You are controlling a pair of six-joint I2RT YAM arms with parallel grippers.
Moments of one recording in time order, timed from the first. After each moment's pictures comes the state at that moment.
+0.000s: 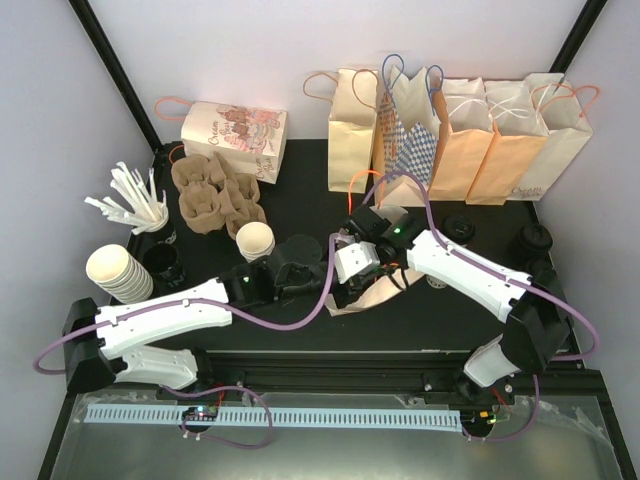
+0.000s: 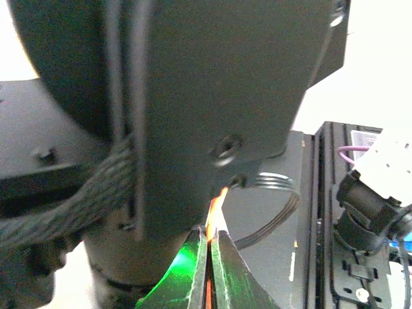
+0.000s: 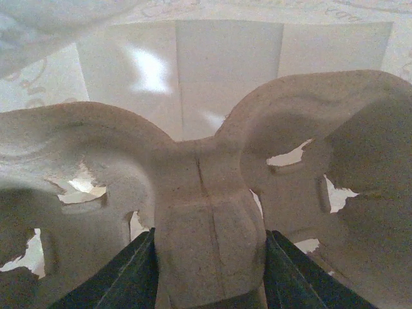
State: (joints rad) left arm -1.14 1.22 1.01 -0.06 0.07 0.04; right arm 0.81 1.52 1.25 -1.06 0.01 0.31
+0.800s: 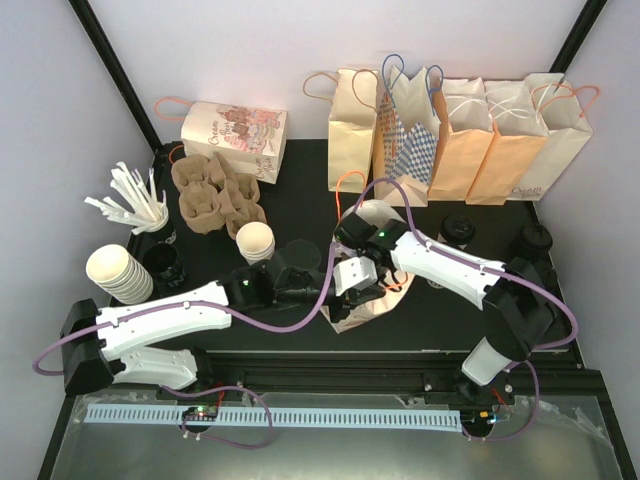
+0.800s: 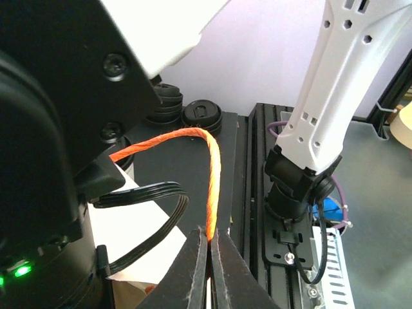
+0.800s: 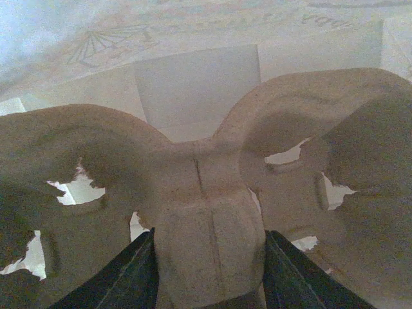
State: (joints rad) left arm -1.15 1.21 0.96 -0.07 0.30 0.00; right arm 0.82 1.62 1.21 -0.99 0.01 0.31
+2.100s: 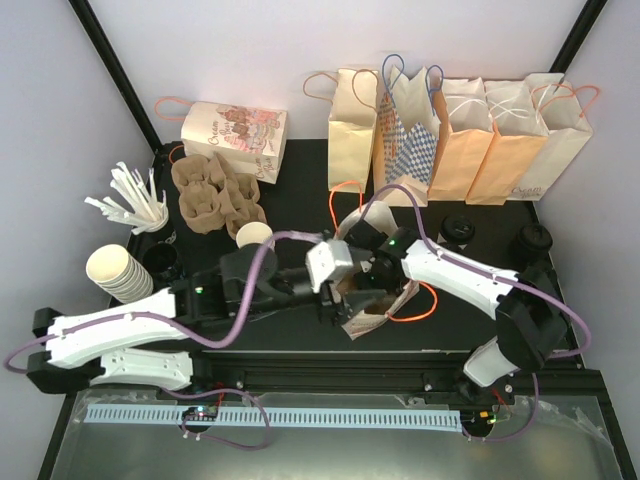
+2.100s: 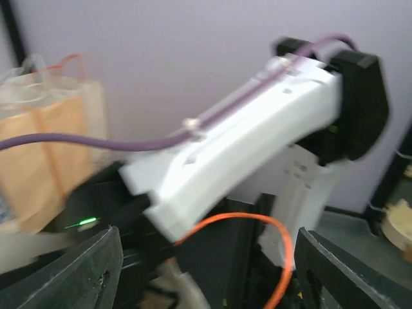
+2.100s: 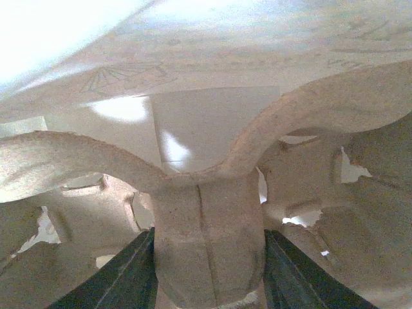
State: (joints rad) left arm -1.31 1.09 1.16 -0.15 0.05 -0.08; right arm 0.82 1.55 1.12 -0.97 0.04 0.29
